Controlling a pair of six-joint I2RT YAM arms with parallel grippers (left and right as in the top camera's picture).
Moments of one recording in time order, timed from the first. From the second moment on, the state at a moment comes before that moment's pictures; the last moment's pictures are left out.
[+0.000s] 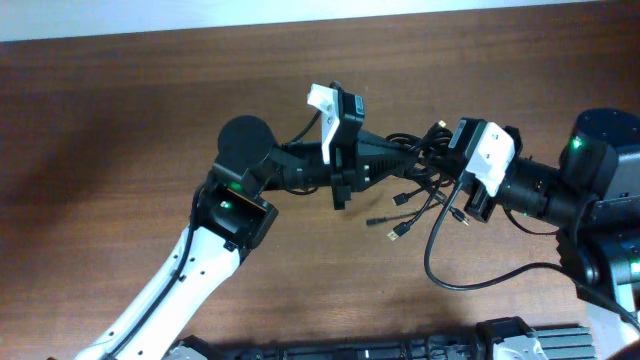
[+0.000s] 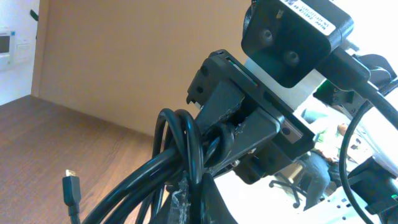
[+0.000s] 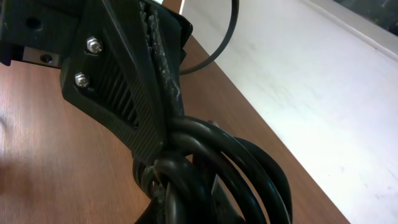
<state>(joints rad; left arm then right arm) -0.59 1.33 1.07 0.41 0.99 -0.48 0.08 0.97 1.31 -0.84 -0.78 -0.68</state>
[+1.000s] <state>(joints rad) -0.33 1.33 1.07 0.64 0.94 -1.07 0.09 0.96 1.31 -0.94 -0.47 -0.68</state>
